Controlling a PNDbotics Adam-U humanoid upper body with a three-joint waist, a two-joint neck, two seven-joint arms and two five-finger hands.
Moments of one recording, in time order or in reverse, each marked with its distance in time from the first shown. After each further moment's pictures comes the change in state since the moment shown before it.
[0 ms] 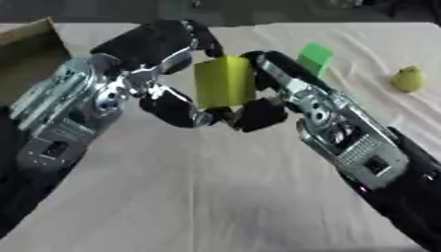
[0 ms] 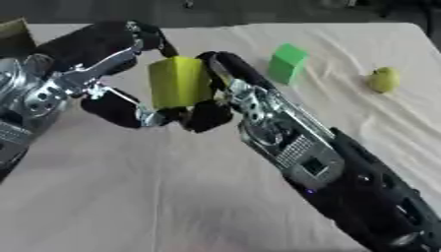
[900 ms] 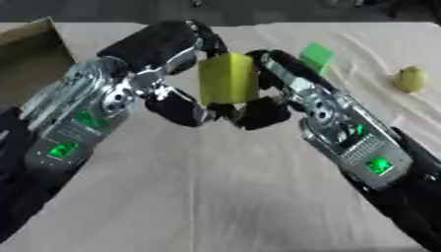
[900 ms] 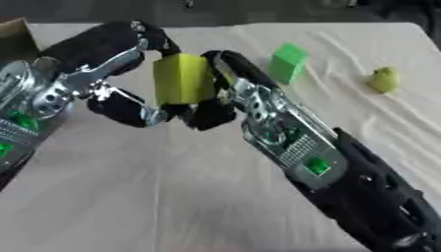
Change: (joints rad) left arm 0.000 -0.009 -0.011 0.010 0.036 0.020 0.045; right arm 0.004 -0.002 -0.006 0.000 0.003 0.002 0.007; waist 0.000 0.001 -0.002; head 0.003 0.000
